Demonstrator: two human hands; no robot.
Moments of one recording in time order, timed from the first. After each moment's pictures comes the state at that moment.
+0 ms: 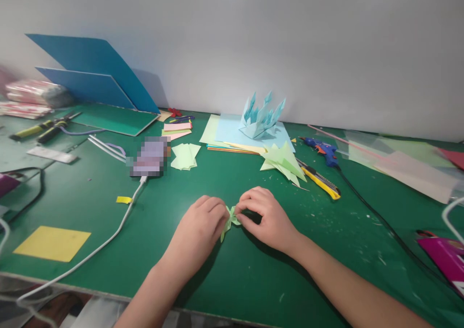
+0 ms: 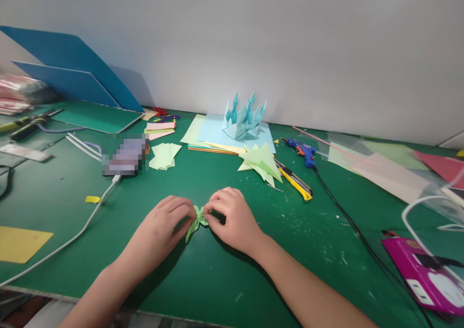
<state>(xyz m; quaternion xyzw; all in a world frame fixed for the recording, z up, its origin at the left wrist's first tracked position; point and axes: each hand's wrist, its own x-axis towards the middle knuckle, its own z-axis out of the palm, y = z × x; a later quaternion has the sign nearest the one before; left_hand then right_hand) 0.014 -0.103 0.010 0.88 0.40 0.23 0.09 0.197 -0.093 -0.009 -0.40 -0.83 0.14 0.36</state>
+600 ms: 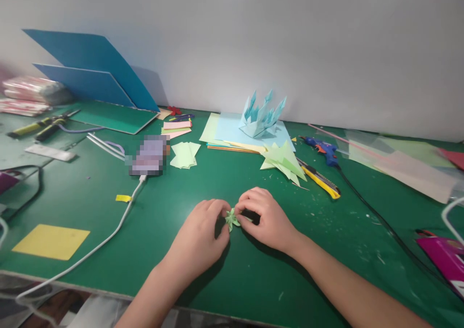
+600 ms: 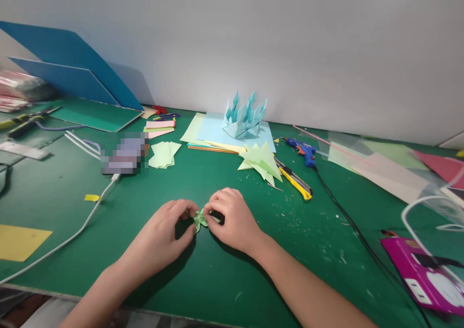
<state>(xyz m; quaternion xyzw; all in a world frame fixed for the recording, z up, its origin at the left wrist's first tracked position) 0.019 -0.113 0.006 0.82 0.47 0.27 0.18 0.196 -0.094 -0.009 -0.41 -0.84 0.15 0.33</state>
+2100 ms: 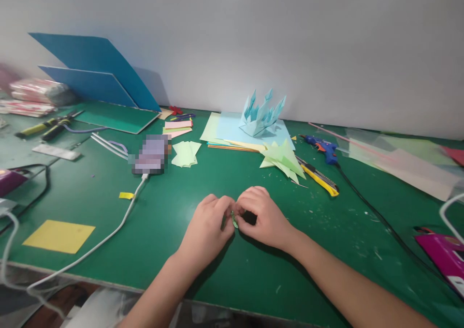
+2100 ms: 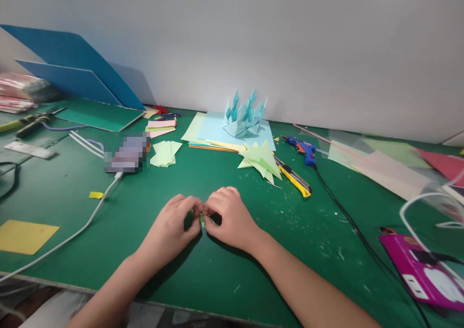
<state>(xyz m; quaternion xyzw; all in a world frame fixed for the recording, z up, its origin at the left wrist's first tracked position) 0.031 -0.106 -0.005 0.84 0.43 0.30 0.11 0.194 -0.094 -0.010 -0.39 -0.85 0.13 0.31</state>
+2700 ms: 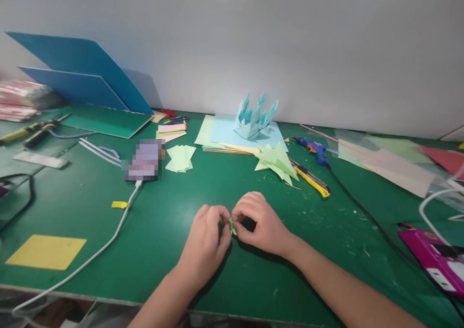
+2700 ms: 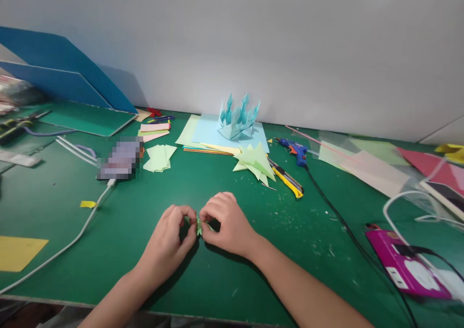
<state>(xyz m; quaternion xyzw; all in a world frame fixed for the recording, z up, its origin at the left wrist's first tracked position) 0.029 -0.116 -0.013 0.83 0.40 0.38 0.09 0.193 -0.098 -0.006 -0.38 -0.84 0.16 0.35</state>
